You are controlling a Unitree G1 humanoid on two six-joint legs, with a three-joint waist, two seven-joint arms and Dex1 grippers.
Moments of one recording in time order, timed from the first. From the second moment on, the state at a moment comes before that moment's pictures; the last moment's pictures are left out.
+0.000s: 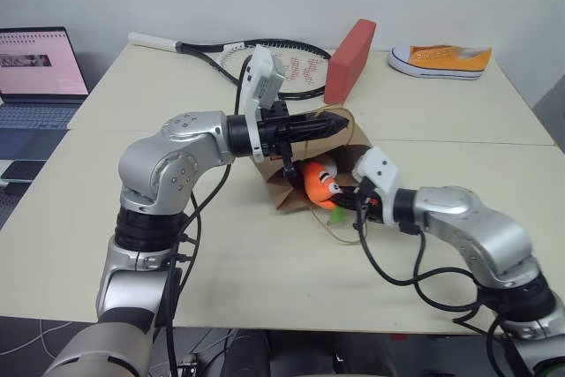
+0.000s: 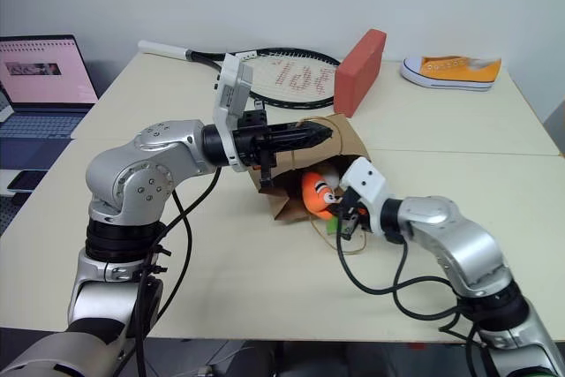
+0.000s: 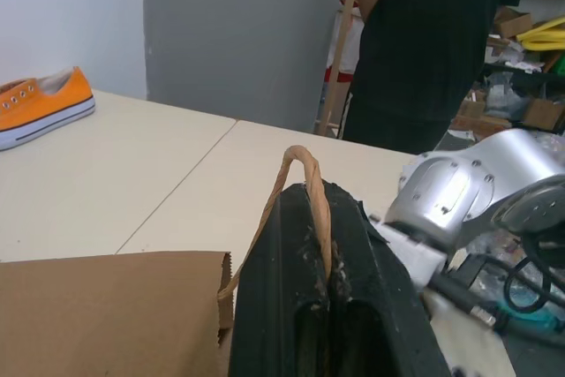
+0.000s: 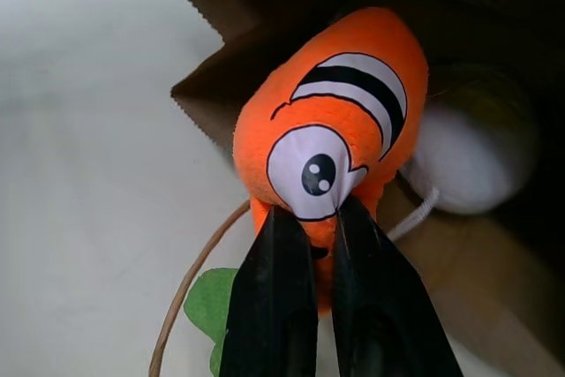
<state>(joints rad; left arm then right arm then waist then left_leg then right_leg) -0.83 0.44 -0.03 -0.17 -0.71 0.84 -0.90 -0.48 -0.56 0.26 -0.41 0.36 0.88 0.62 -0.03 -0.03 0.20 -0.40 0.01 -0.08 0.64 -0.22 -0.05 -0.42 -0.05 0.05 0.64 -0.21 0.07</state>
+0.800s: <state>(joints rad) -0.82 0.42 -0.03 -0.20 -0.75 0.87 -0.87 -0.61 -0.32 0.34 -0.19 0.14 0.69 0.53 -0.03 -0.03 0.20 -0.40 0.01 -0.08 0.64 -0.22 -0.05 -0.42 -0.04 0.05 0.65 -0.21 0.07</state>
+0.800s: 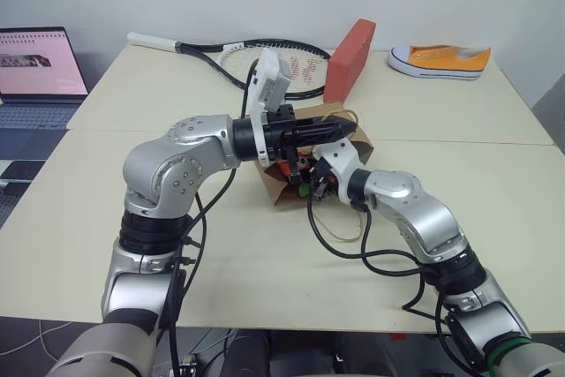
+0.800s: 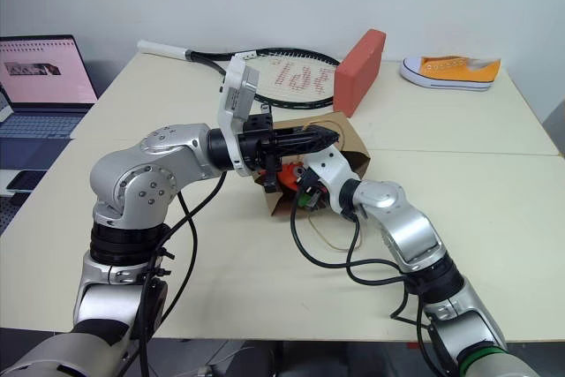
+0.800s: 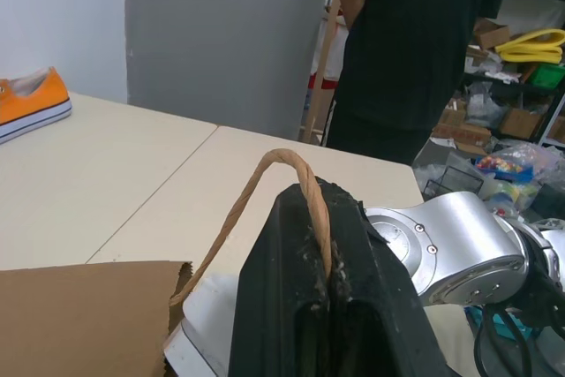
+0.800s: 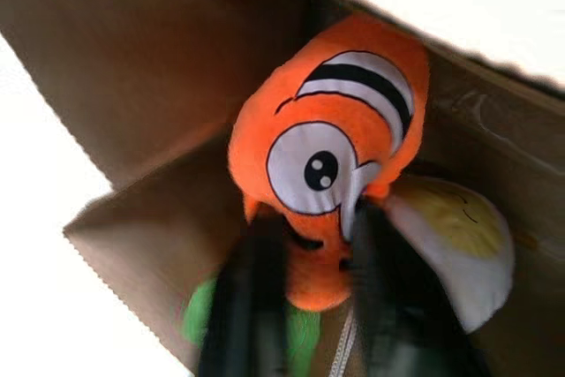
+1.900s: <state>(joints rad) -0.81 0.41 -0.04 -0.18 -0.72 0.85 -0.86 -0.43 -0.71 0.16 -0.57 0.31 0.77 0.86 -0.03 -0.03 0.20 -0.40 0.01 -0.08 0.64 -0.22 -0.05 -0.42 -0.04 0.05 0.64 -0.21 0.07</state>
